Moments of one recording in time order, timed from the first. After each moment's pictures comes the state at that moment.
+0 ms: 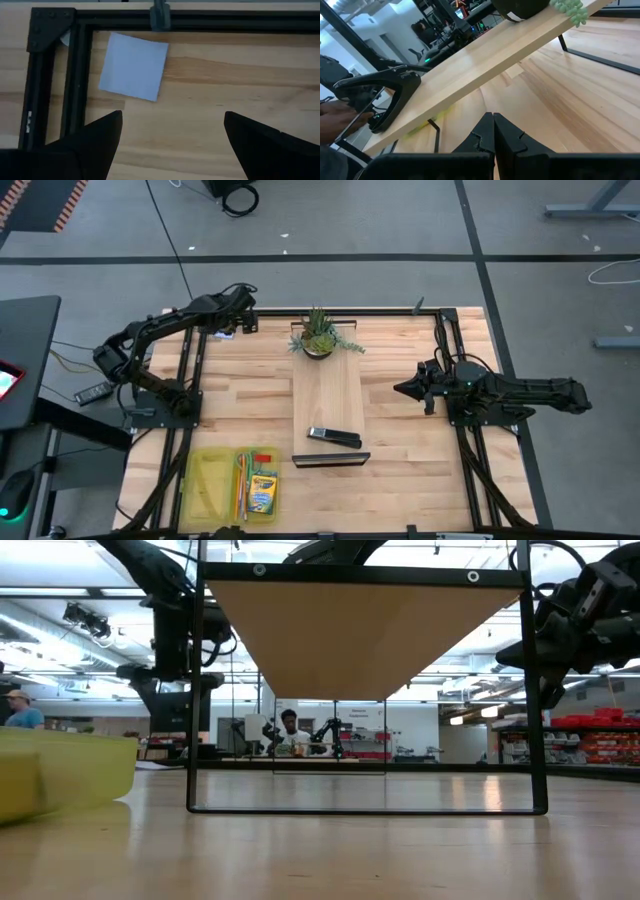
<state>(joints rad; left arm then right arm) 0.81 1.46 1.00 -0.82 -0.40 -0.75 -0.12 0.14 0.02 -0.01 -0.08 0.54</state>
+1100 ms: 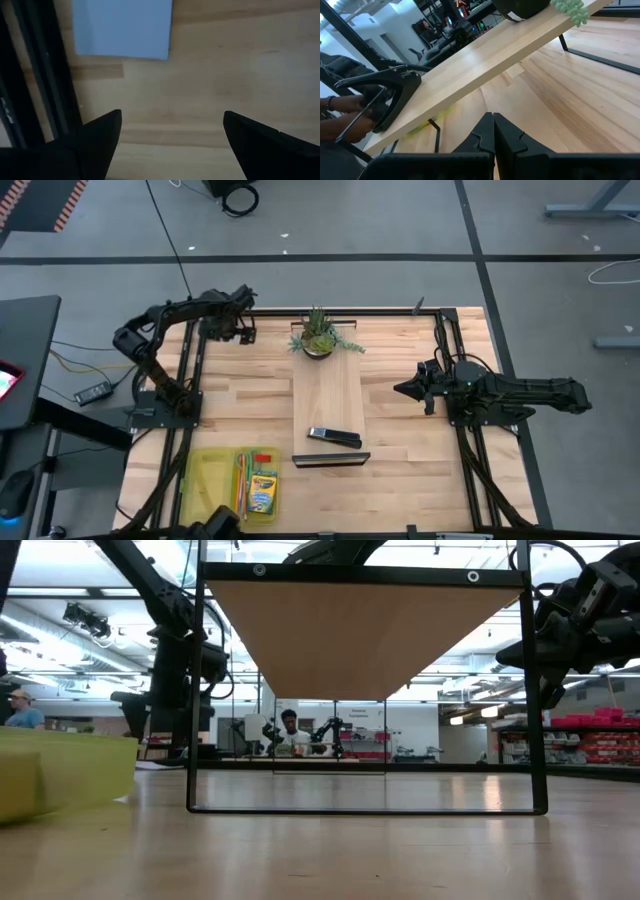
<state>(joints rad) 0.93 1.66 1.02 -0.90 -0.19 -0.54 -0.12 0.15 0.02 -0.01 -0.08 0.54</state>
